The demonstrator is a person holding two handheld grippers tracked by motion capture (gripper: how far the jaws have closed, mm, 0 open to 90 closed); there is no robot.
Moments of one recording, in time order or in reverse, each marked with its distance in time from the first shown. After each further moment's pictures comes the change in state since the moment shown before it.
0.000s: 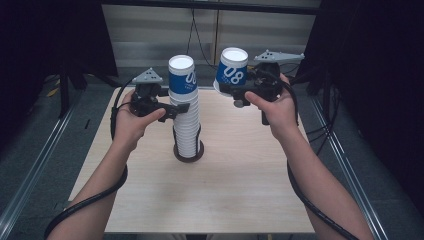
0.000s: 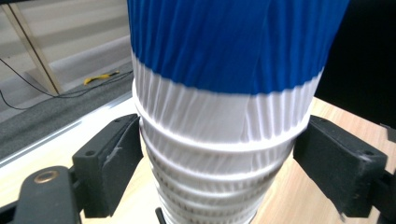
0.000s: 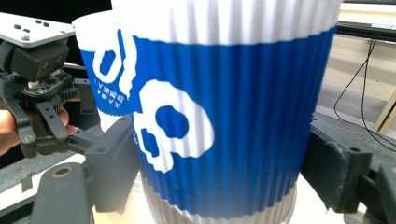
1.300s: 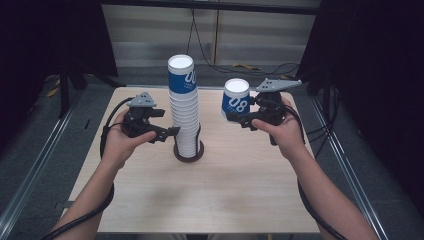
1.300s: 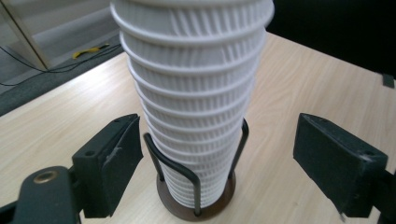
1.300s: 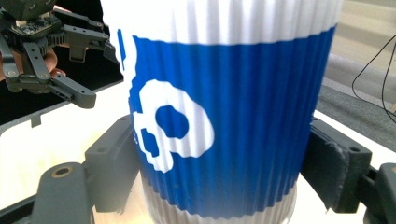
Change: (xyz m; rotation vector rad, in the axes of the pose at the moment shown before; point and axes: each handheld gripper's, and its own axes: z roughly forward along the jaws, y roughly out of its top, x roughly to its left) left arm -0.006 -0.051 -0.012 0.113 -0.029 0.039; right arm -0.007 -0.060 -0.007 0.122 0.065 -0.056
